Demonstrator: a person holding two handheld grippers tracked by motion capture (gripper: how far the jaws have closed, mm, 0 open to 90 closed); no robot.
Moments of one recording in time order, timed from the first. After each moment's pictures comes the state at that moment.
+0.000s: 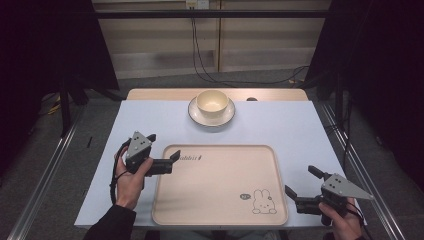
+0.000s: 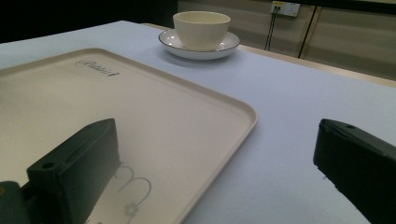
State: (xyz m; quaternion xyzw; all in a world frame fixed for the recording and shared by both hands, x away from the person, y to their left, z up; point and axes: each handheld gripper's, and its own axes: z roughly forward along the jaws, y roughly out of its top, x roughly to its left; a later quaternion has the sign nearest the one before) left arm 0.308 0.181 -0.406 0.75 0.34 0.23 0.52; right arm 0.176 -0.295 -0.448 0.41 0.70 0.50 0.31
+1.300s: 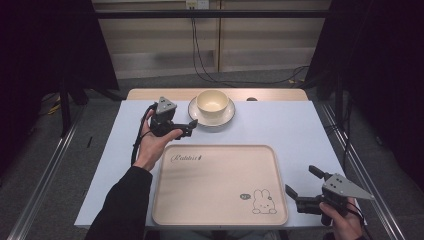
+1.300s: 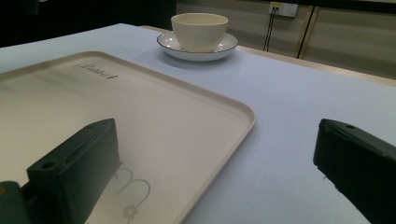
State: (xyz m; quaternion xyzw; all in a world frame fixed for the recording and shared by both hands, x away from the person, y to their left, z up) left arm 0.403 0.126 -0.387 0.77 0.36 0.22 0.47; right arm 0.175 -0.297 -0.448 0.41 0.70 0.50 0.30
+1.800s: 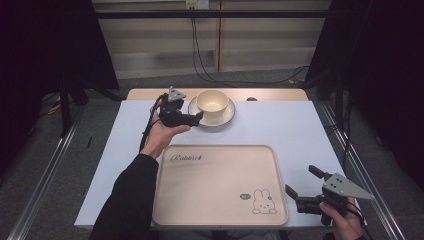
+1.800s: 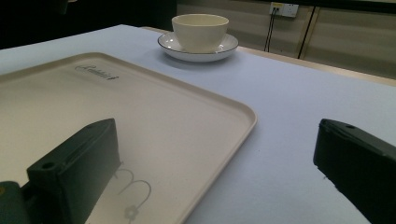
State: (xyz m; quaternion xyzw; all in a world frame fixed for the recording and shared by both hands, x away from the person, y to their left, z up) left arm 0.441 0.102 -0.387 0.78 0.38 0.22 0.45; right arm 0.176 -0.297 -0.448 0.41 0.70 0.51 0.30
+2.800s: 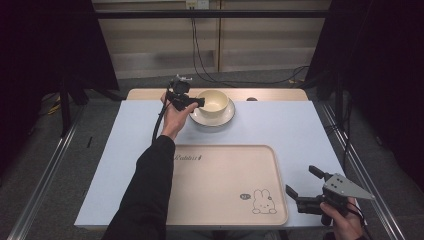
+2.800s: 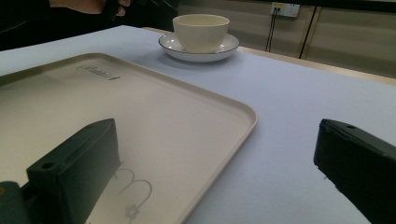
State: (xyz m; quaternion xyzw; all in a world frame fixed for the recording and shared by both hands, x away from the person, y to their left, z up) left arm 0.526 0.080 -0.414 0.78 0.46 0.22 0.37; right arm 0.176 -0.298 -0.449 0.41 0.70 0.51 0.30
